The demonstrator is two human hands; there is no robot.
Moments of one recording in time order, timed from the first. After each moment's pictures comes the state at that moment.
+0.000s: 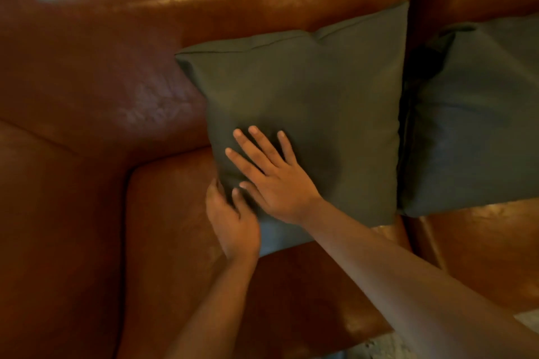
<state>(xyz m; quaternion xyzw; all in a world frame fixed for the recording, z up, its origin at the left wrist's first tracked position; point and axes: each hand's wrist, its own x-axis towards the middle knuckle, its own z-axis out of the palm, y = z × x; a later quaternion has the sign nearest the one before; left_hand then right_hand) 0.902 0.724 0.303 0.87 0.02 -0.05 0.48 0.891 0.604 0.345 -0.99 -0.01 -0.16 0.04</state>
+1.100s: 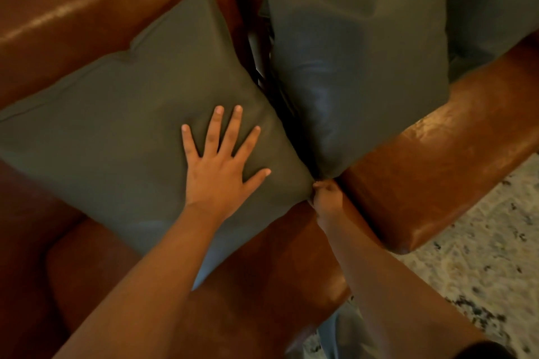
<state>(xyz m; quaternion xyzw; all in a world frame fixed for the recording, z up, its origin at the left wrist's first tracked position) 0.892 0.568 0.351 0.79 -0.61 0.10 -0.03 0.710 0.486 0.251 -0.19 0.72 -0.15 0.65</state>
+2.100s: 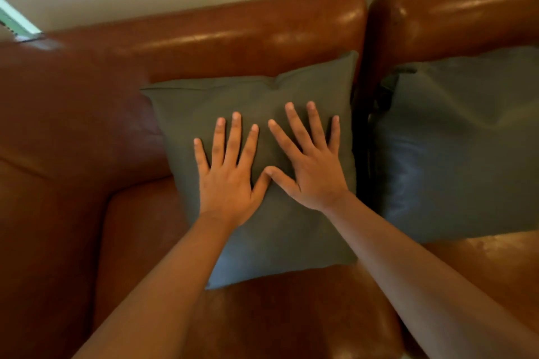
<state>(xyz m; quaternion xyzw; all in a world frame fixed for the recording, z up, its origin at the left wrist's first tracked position) 0.954 0.621 0.370 0.91 -0.38 0.13 0.07 0.872 0.463 0.370 -0.98 0.10 -0.15 0.07</state>
